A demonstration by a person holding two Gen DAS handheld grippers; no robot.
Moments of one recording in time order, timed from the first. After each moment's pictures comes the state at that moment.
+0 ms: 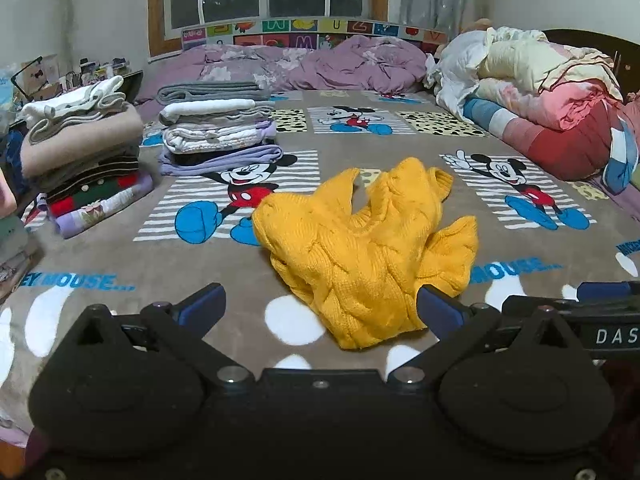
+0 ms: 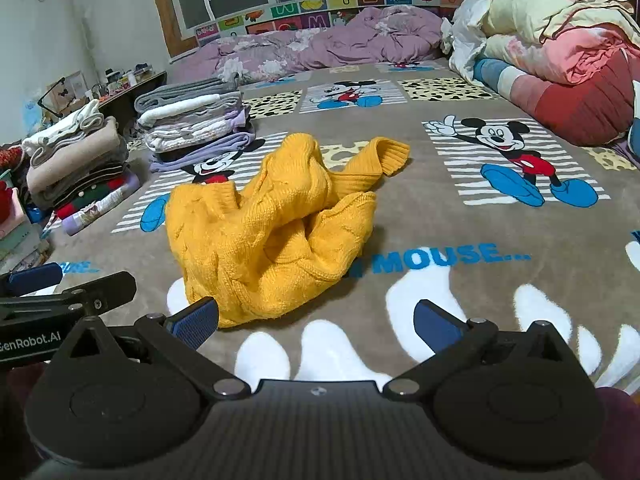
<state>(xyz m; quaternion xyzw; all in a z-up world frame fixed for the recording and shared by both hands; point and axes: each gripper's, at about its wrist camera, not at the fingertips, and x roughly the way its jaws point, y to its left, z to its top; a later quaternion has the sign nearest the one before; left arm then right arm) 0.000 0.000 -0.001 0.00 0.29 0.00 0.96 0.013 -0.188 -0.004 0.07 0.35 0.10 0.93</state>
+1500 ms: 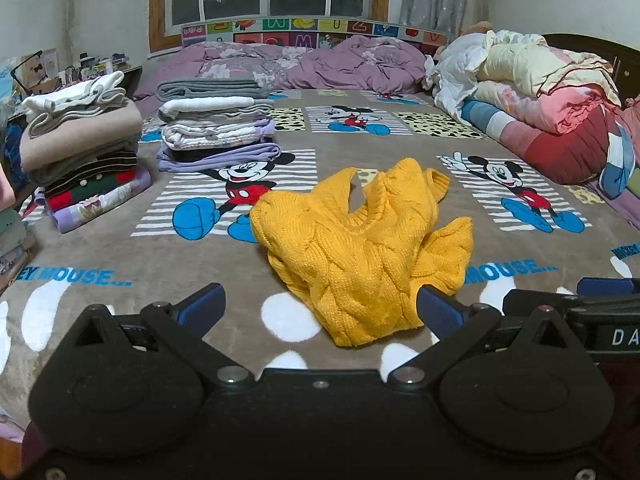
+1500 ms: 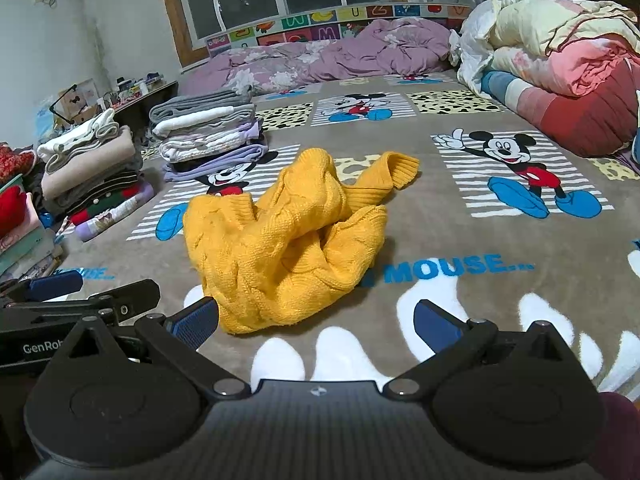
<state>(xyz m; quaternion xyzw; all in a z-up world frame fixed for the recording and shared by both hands) -0.004 0.000 0.003 -0.01 0.29 0.00 0.96 0.002 -0.183 0.007 0.07 0.33 0.12 0.93</state>
